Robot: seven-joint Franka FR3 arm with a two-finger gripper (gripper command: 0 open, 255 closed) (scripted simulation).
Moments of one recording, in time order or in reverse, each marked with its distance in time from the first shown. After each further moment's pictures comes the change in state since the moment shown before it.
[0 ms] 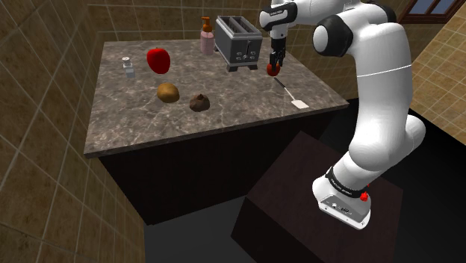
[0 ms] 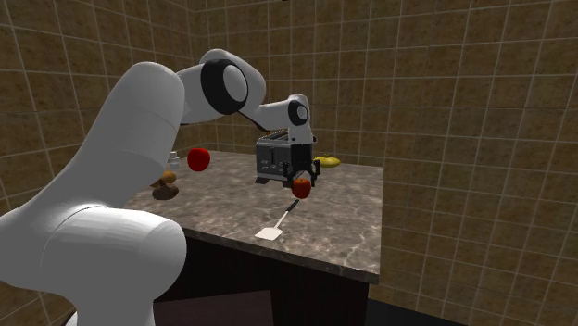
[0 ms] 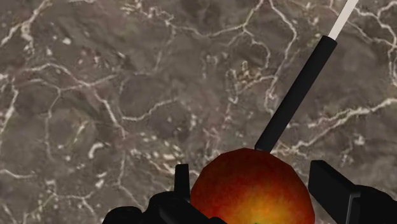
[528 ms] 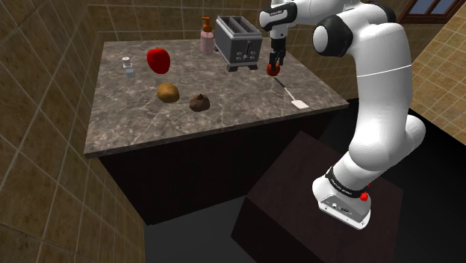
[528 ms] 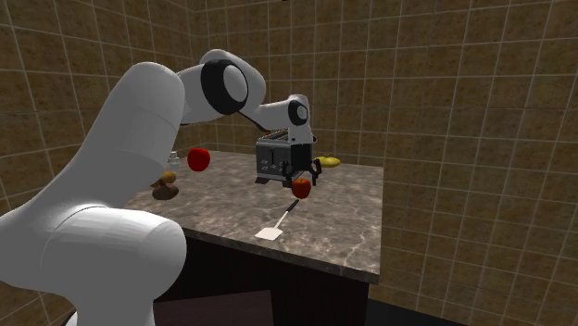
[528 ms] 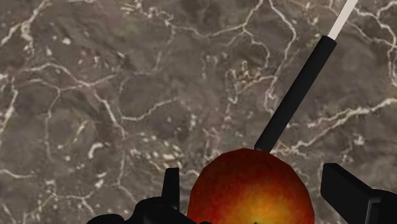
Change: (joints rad) arm 0.000 0.002 0.000 0.003 0.000 -0.003 0.000
